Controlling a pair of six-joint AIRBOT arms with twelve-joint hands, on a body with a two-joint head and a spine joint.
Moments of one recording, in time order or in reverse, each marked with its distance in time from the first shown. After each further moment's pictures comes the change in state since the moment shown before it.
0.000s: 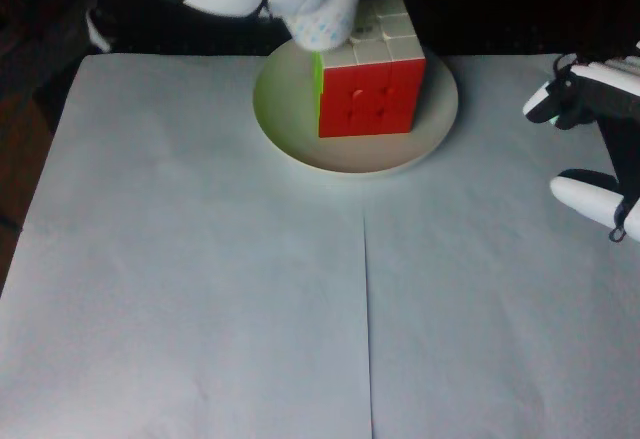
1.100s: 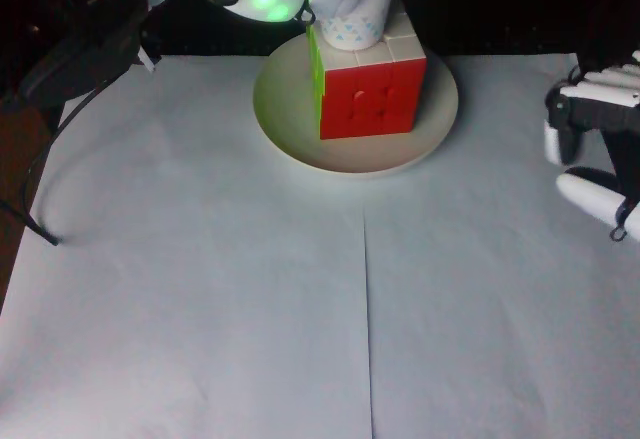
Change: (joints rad) left arm 0.021 -0.108 0.095 -0.008 0.033 -0.079; right arm -0.010 -0.008 0.002 0.000 0.000 -0.001
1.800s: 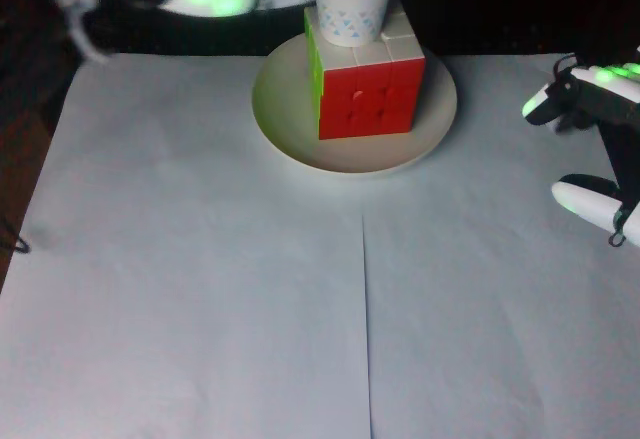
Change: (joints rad) left arm 0.070 0.210 -0.220 -0.082 -0.264 0.119; right arm 0.000 0.000 -0.001 0.000 0.002 0.000
